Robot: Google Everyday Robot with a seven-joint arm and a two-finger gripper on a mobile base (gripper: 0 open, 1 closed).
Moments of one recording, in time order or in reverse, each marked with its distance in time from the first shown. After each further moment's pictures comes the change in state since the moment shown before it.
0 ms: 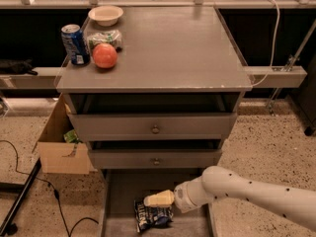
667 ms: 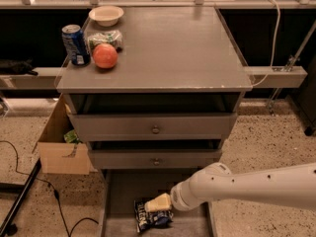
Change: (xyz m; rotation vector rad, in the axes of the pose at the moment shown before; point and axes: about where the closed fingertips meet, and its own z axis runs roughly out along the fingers) arm -0.002 -0.014 -0.009 0.272 -0.029 -0.128
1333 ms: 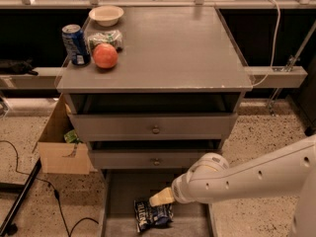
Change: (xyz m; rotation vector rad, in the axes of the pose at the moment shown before) arm -0.028 -0.011 -0.046 0.213 -0.106 -0.208
